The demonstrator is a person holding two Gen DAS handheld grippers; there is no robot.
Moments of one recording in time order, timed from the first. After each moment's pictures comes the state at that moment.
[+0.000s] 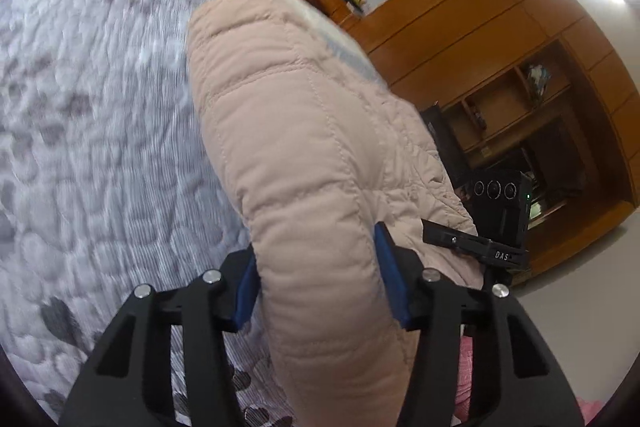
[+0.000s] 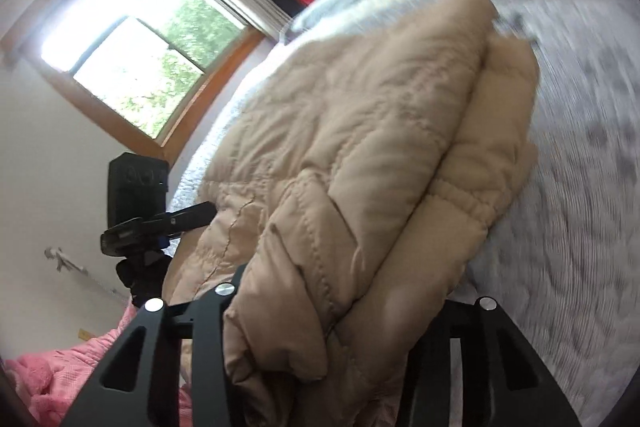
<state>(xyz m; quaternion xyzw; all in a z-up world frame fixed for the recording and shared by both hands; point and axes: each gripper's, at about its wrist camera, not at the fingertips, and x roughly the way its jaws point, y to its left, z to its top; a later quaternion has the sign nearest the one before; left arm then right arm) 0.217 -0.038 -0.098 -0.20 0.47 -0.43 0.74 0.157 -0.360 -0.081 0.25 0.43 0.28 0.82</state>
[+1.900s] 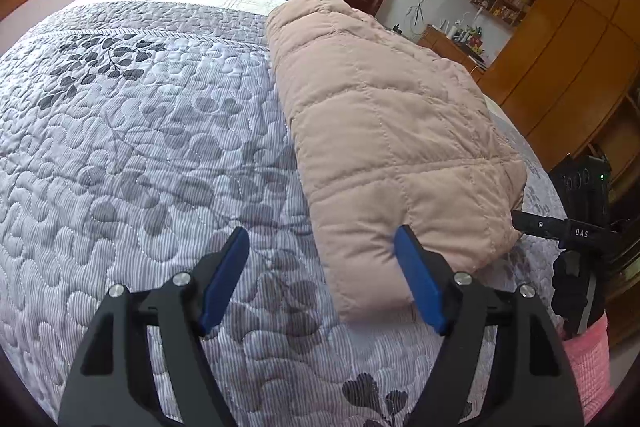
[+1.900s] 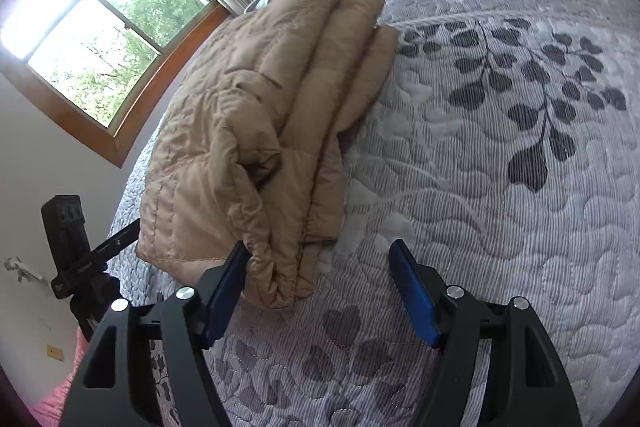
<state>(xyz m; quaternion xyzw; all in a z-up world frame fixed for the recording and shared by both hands) 0.252 0.075 -0.102 -0.11 0.43 -0.19 0.88 0.274 -0.308 -0.118 0.21 0.49 0.22 0.82</state>
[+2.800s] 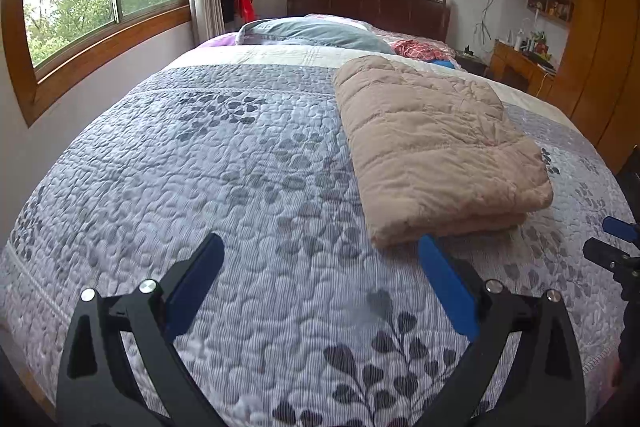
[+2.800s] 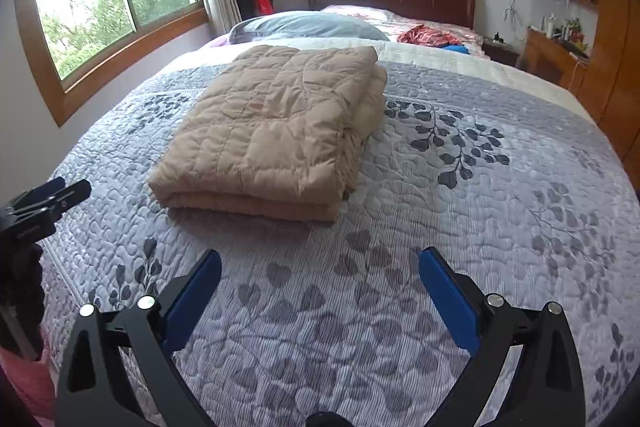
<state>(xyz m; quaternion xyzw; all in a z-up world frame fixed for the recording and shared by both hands) 0.123 0.063 -0.023 -0.01 0.37 -0.01 0.93 0.138 -0.249 -0.026 0.02 0.41 0.09 0.91</state>
